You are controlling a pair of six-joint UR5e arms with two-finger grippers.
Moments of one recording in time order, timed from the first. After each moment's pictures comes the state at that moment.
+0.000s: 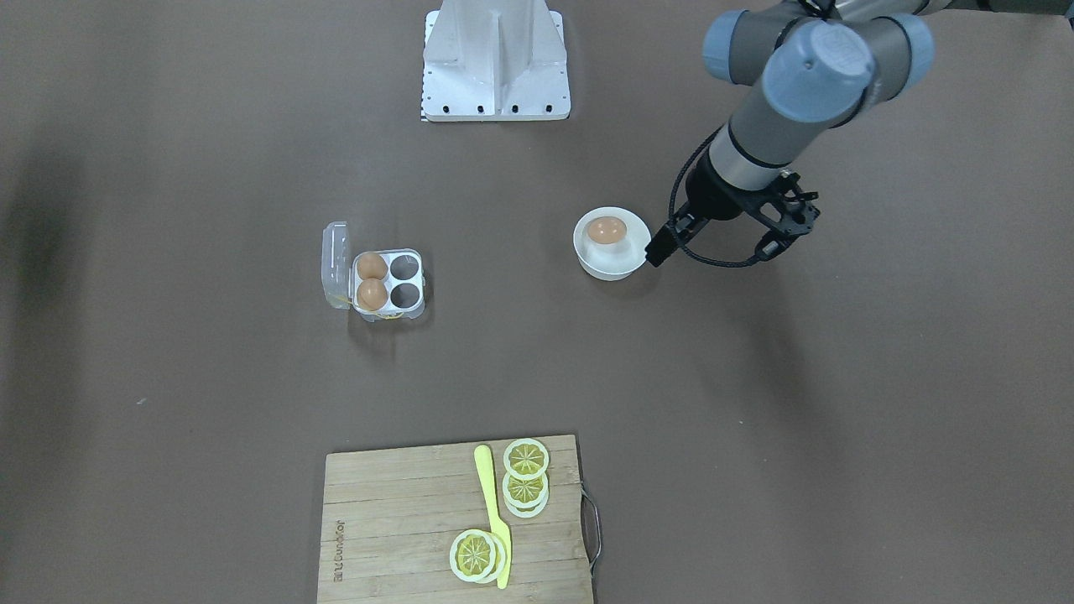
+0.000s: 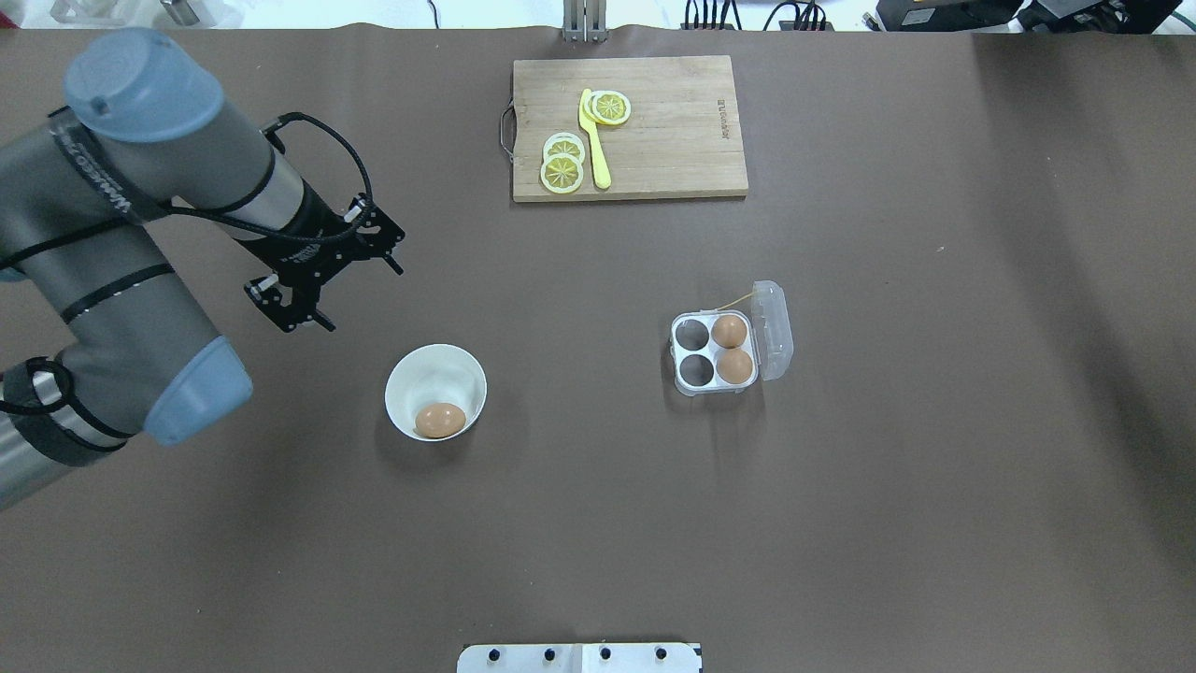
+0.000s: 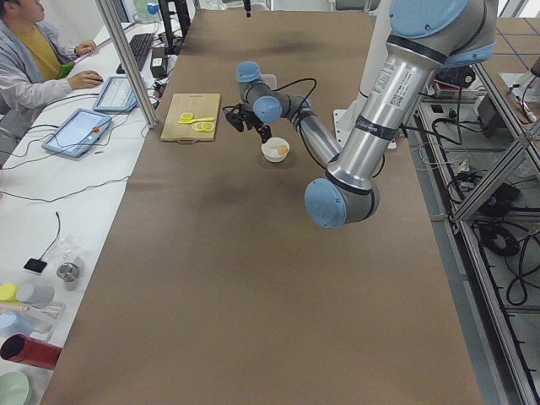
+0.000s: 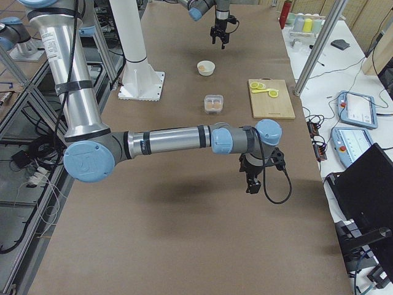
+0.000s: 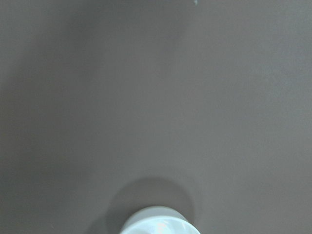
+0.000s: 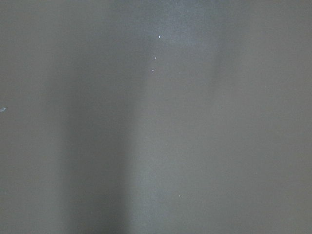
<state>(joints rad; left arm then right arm) -0.75 -2.08 -1.82 -1.59 -2.18 -1.86 1.44 -1.35 1.49 -1.64 2.30 -0.09</state>
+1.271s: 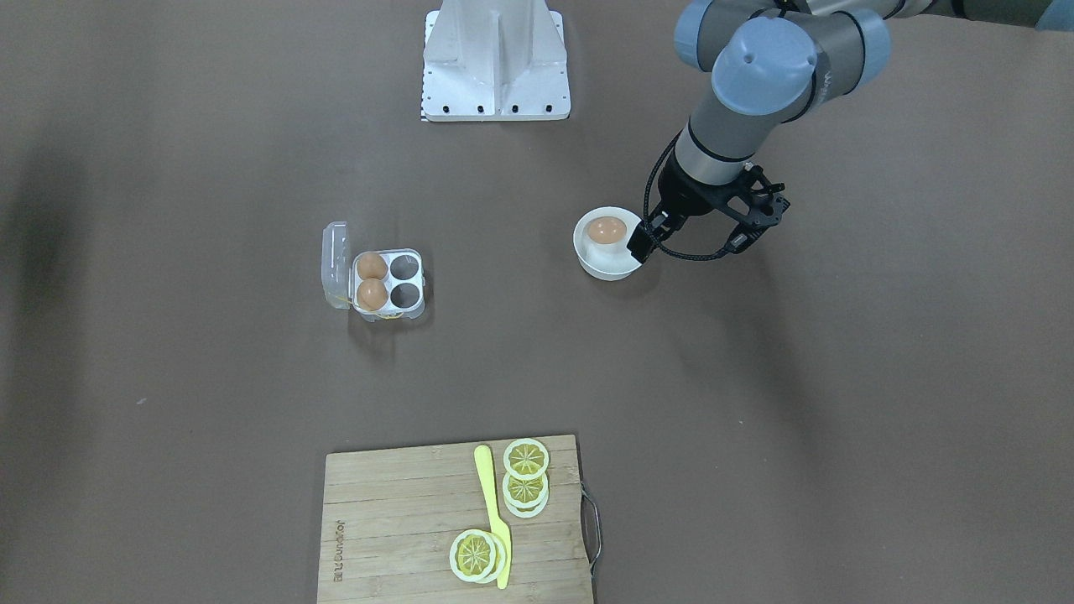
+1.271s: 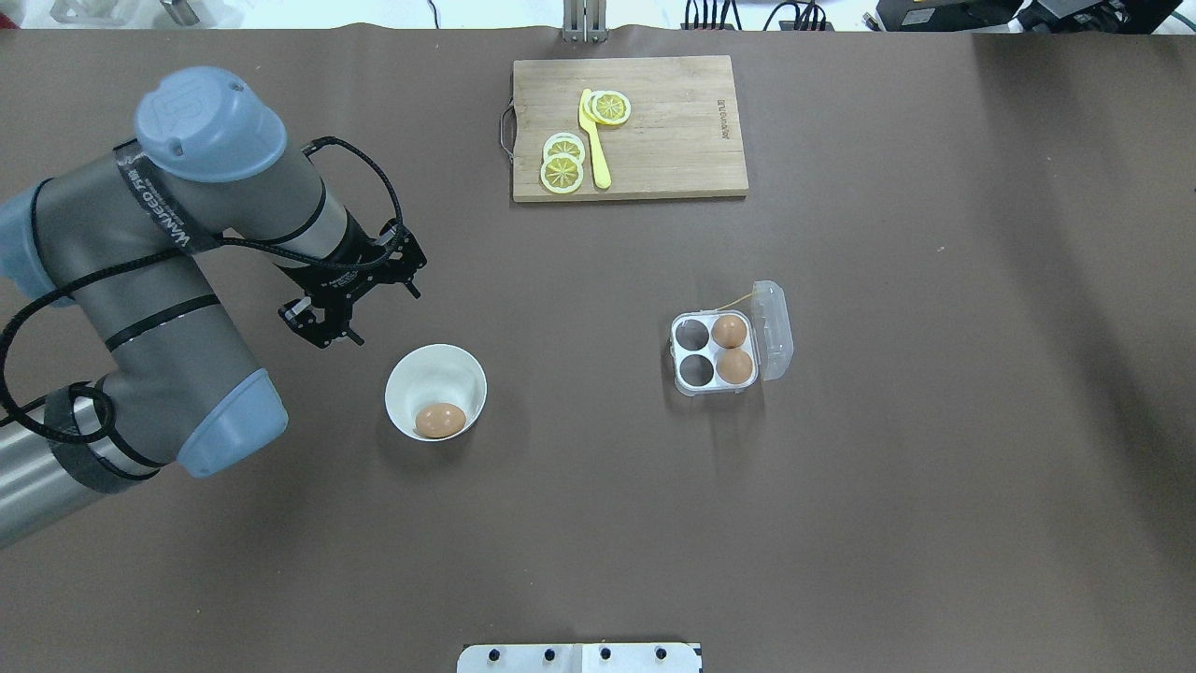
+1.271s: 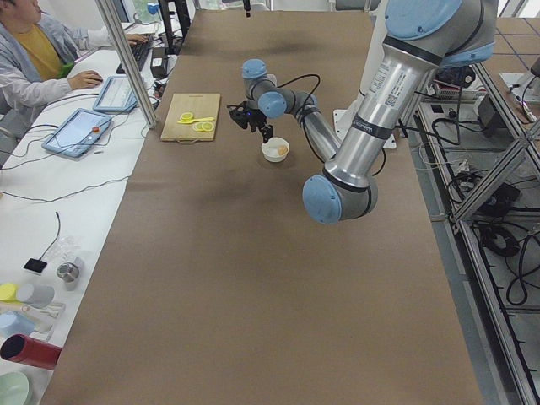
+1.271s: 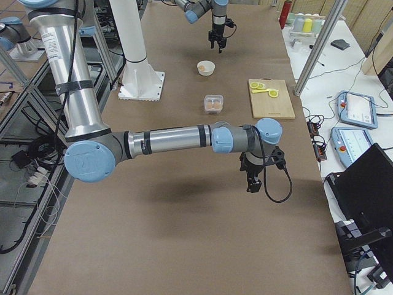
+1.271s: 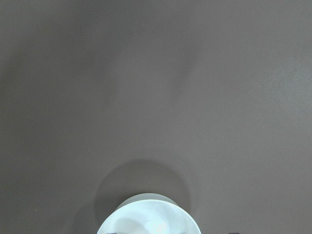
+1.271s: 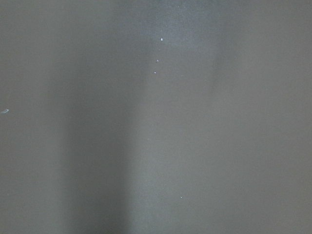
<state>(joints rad) -0.72 -2.08 -1.83 -1.54 -2.10 -1.86 1.44 -1.35 1.50 -1.65 2.30 -0.09</state>
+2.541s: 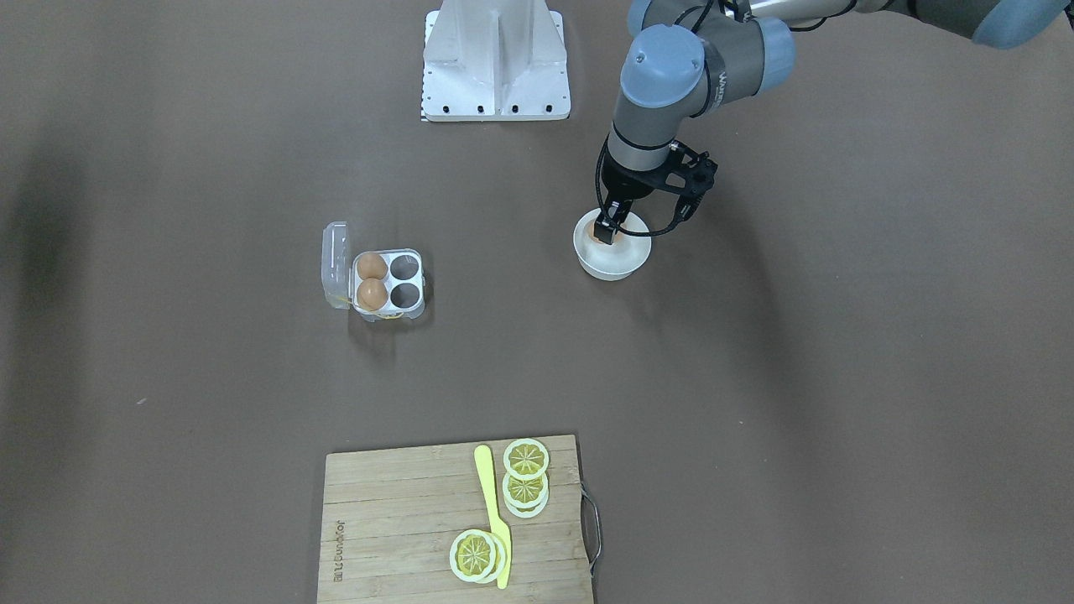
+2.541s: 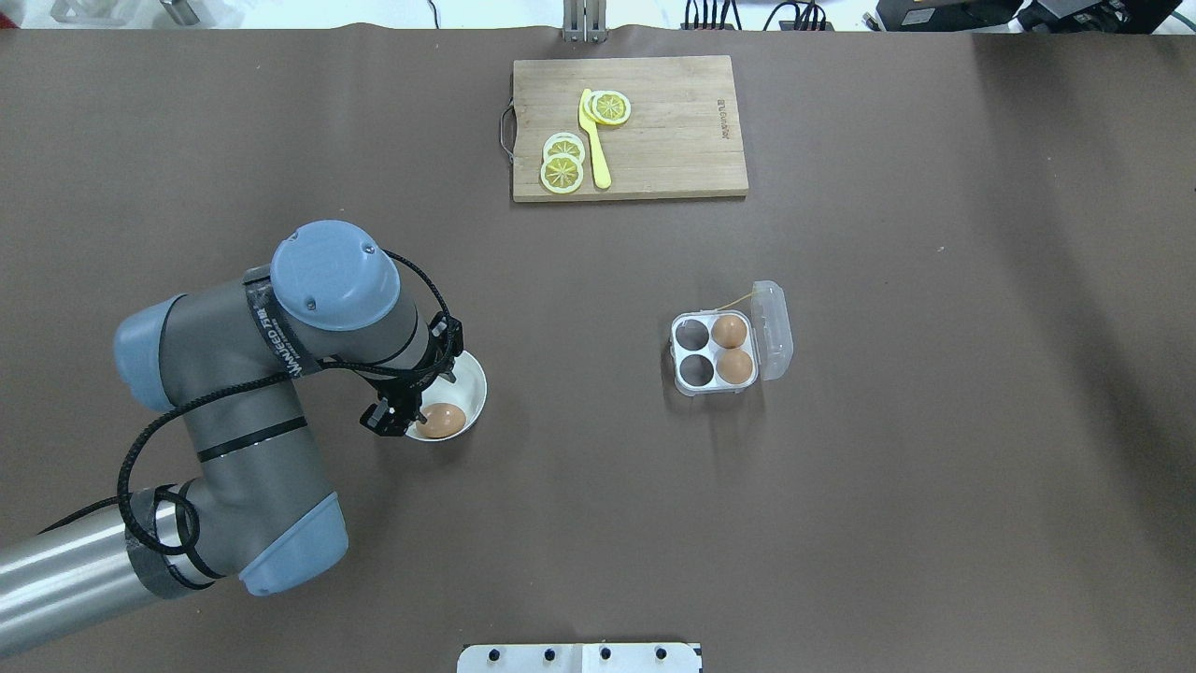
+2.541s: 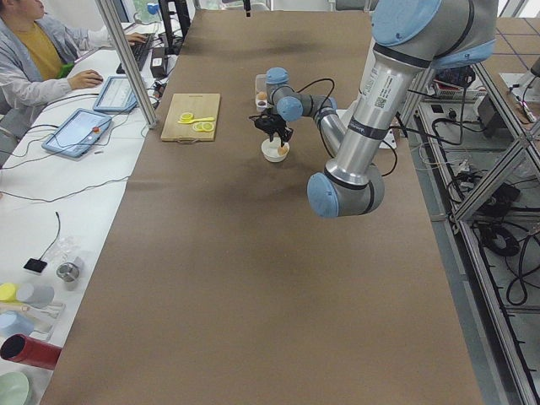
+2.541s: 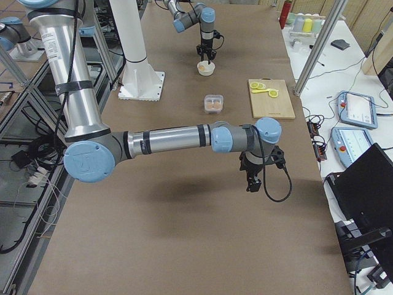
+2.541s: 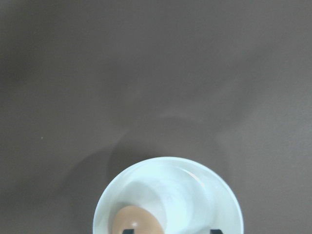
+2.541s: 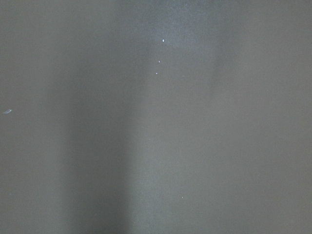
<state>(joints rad) -0.52 -2.10 -1.80 -1.54 -1.93 -2.22 1.44 -1.35 1.51 -1.65 2.30 -0.09</state>
